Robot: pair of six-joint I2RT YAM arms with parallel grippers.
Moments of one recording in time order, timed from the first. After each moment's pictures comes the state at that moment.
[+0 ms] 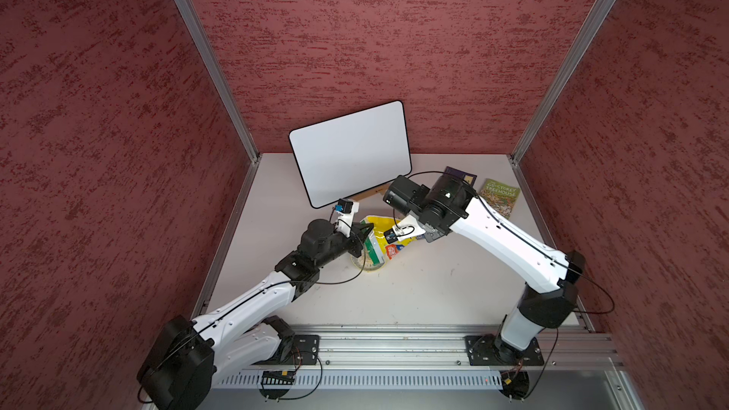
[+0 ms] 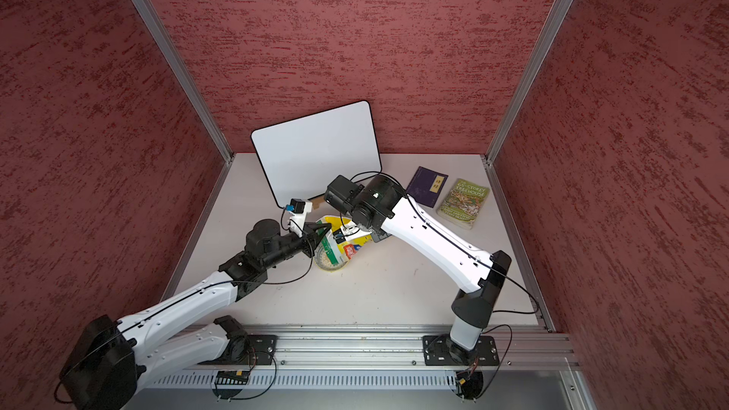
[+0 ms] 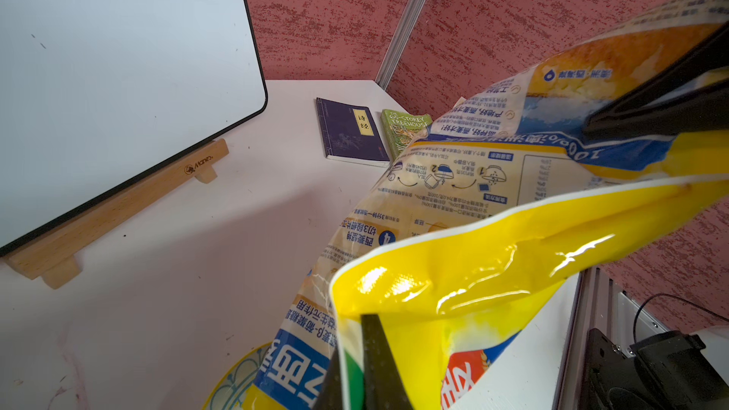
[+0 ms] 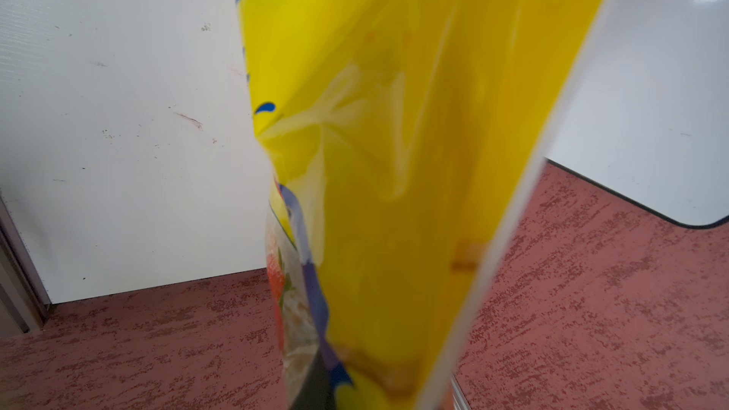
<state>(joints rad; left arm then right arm) -0.61 1.04 0.51 0.26 0.22 -0.34 0.95 1.72 1.96 -1.61 0.56 -1.06</state>
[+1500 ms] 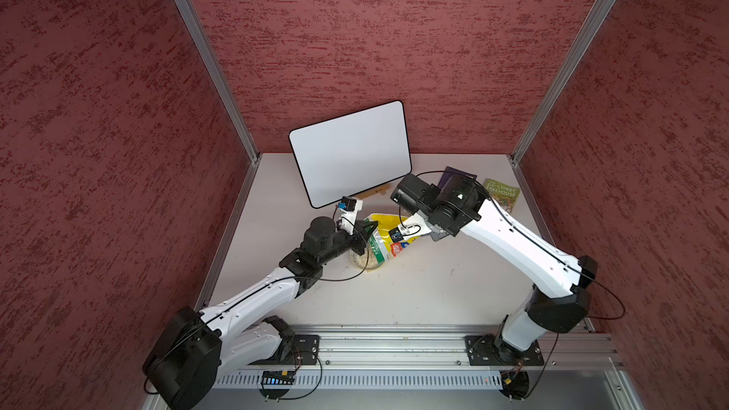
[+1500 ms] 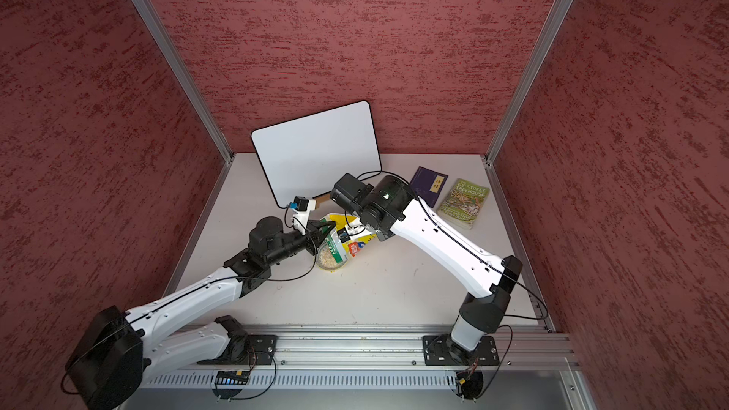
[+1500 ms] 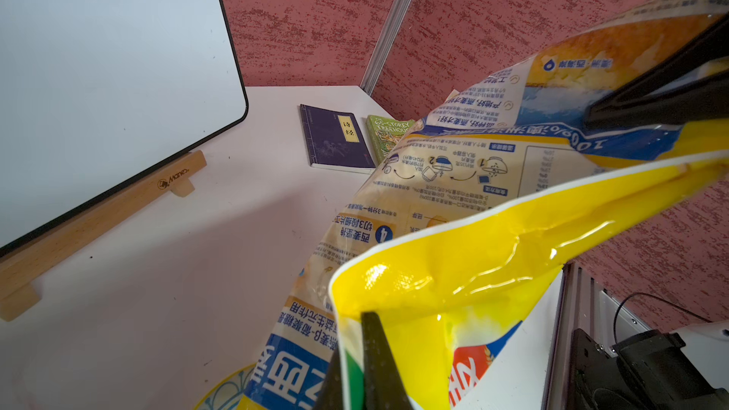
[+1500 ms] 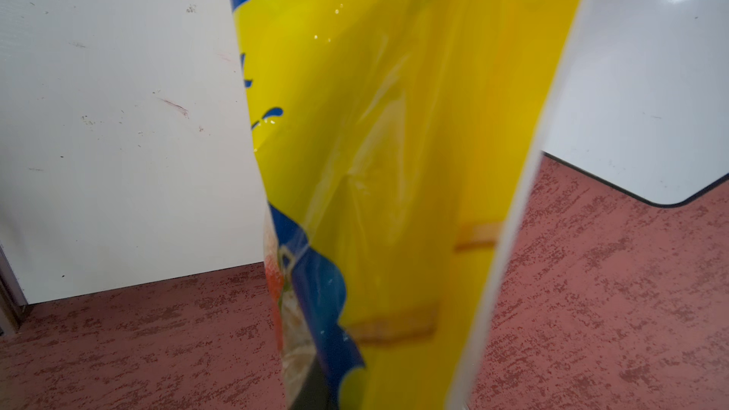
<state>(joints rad) -0.61 1.10 0.54 0.33 0.27 -0.35 0.93 1.65 1.94 -1.59 0.59 -1.11</state>
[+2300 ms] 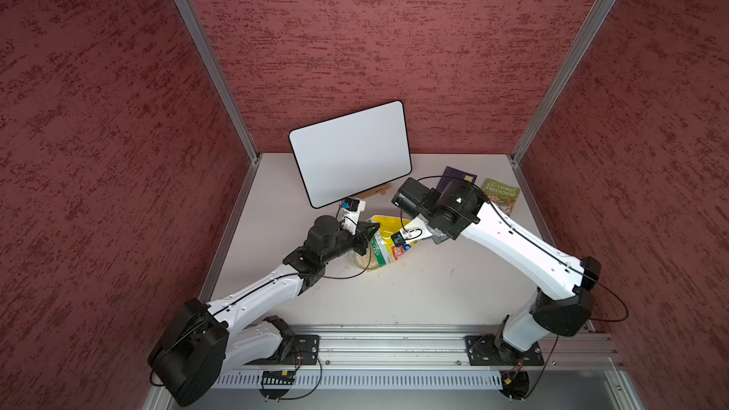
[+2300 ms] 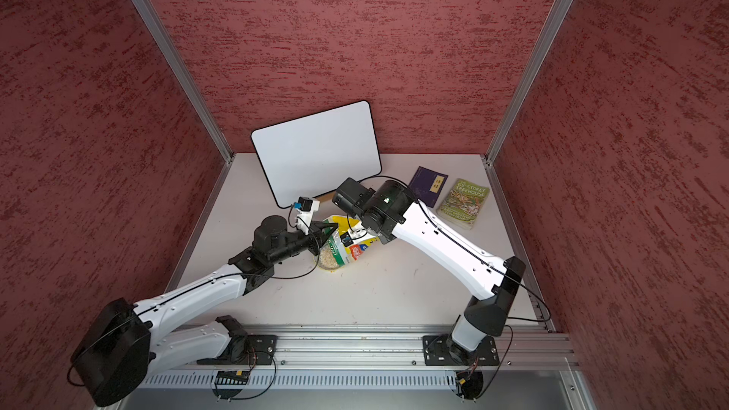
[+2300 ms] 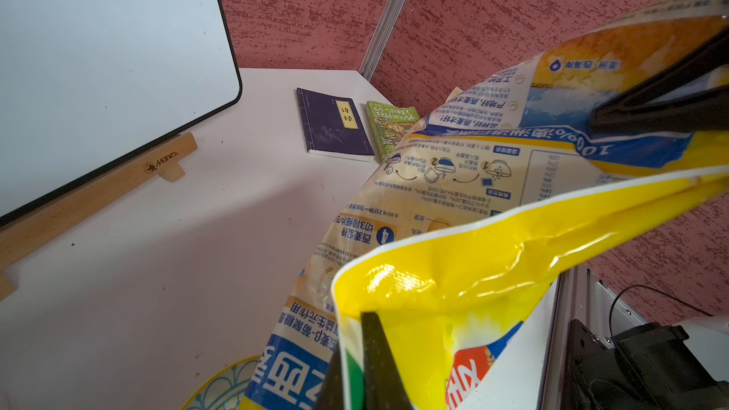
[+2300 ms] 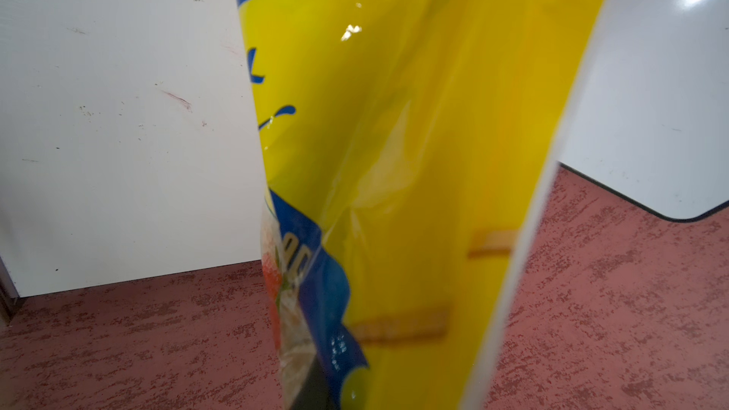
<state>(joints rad) -0.62 1.14 0.54 0.33 0.28 -0.36 0.93 1.62 1.86 -1.54 0.59 -1.14</state>
